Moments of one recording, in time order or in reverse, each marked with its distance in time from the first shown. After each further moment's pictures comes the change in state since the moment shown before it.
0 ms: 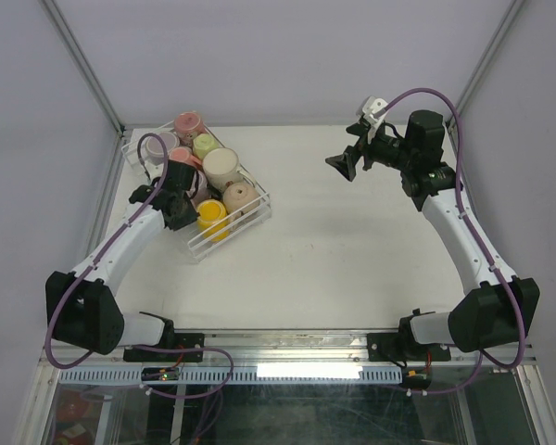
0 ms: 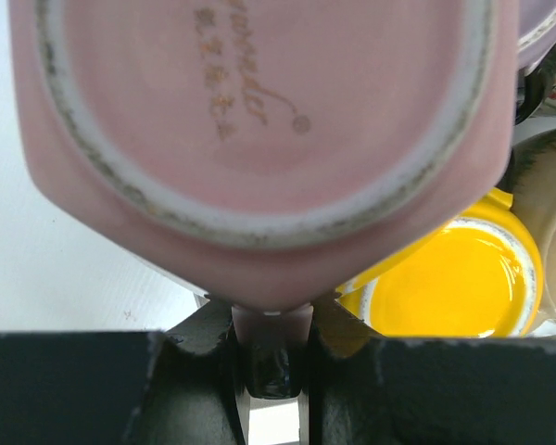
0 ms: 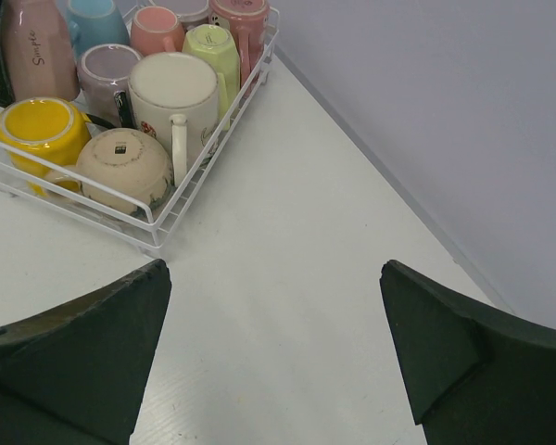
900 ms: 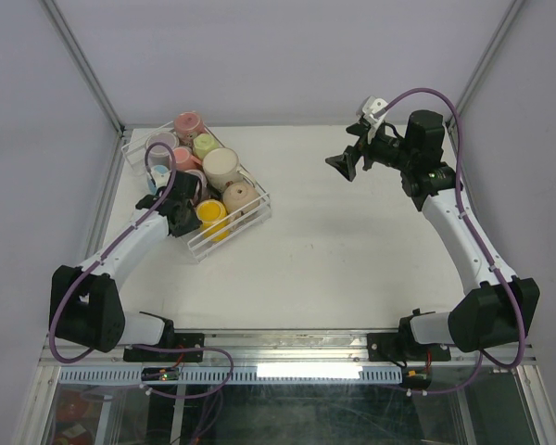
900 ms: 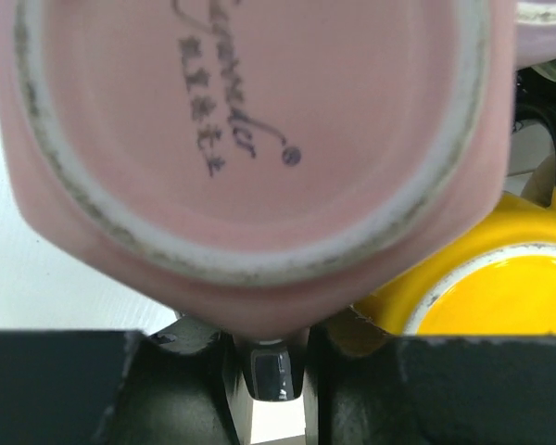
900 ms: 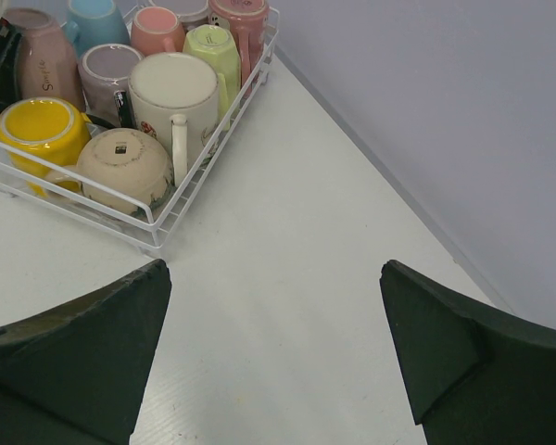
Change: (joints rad) left arm 0.000 0.019 -0.123 0.134 -0.004 0.042; right arm 0.000 0.000 0.000 0.000 0.000 0.000
